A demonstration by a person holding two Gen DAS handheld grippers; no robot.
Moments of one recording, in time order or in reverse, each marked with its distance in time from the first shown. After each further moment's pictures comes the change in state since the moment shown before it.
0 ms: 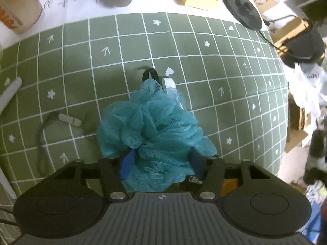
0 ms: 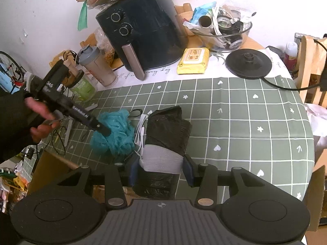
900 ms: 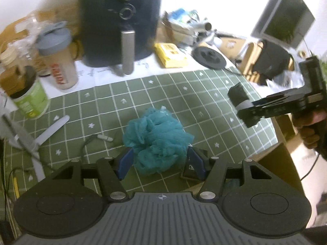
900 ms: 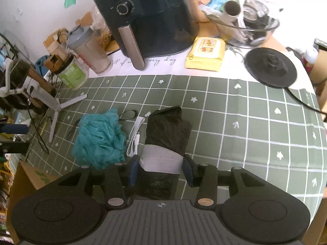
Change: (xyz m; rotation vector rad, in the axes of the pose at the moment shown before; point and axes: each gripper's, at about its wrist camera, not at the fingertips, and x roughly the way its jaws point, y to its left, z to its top) left arm -0.108 -0.024 -0.120 0.216 -0.459 0.105; right arm 0.082 0.012 0.049 -0.059 0.109 -0.036
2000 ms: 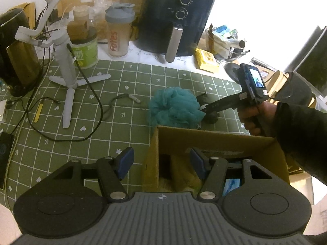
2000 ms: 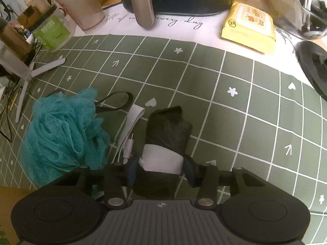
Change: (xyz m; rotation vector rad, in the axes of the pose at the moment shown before) left arm -0.067 -0.021 -0.087 -0.344 -0.094 0.151; right arm 0.154 0.027 0.040 -0.144 0.206 -0.059
